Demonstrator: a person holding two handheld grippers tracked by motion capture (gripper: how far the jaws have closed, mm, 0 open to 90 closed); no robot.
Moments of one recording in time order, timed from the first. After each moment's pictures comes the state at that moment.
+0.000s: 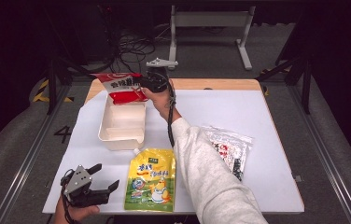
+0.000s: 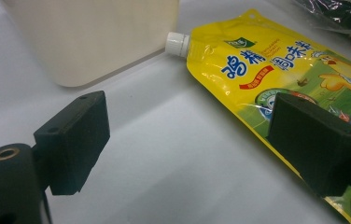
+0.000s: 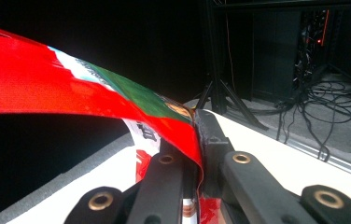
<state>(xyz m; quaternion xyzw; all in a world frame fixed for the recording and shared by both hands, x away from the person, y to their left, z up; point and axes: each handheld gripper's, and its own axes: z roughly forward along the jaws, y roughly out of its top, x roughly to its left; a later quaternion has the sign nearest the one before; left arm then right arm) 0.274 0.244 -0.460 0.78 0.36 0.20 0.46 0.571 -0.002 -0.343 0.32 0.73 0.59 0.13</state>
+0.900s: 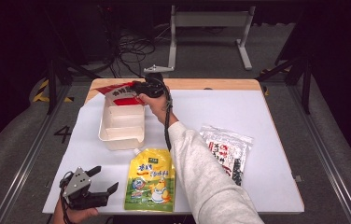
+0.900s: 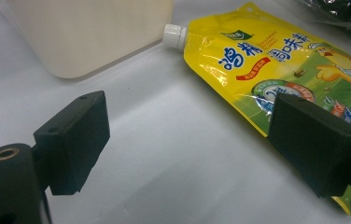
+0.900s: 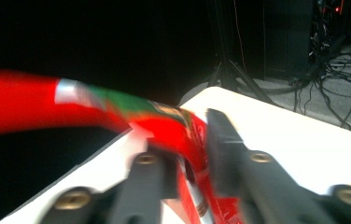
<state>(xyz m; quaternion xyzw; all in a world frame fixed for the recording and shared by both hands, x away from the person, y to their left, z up) 0.270 0.246 -0.462 0.79 0.36 0.19 0.46 0.580 0.007 -0.371 0.34 0.74 0.58 0.09</state>
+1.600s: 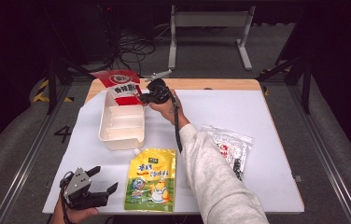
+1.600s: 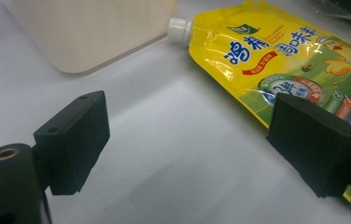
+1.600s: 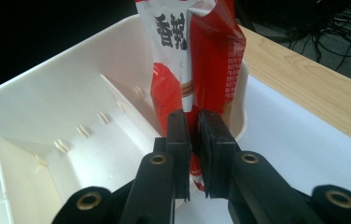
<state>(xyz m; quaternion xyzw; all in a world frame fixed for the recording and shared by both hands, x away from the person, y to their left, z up) 0.271 0.247 -0.463 0.79 0.37 0.20 0.45 0.578 -0.009 -0.390 0.30 0.84 0.45 0.10</state>
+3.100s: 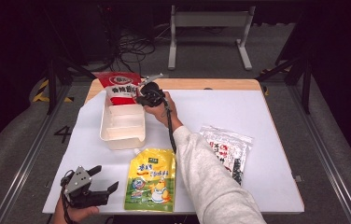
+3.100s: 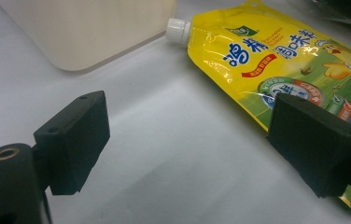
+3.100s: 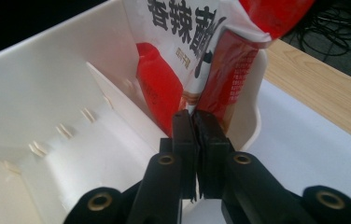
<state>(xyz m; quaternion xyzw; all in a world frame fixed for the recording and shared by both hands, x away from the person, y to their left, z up) 0.275 0.246 -0.464 0.79 0.37 0.19 0.46 0.578 0.013 -0.403 0.30 0.84 0.42 0.13</state>
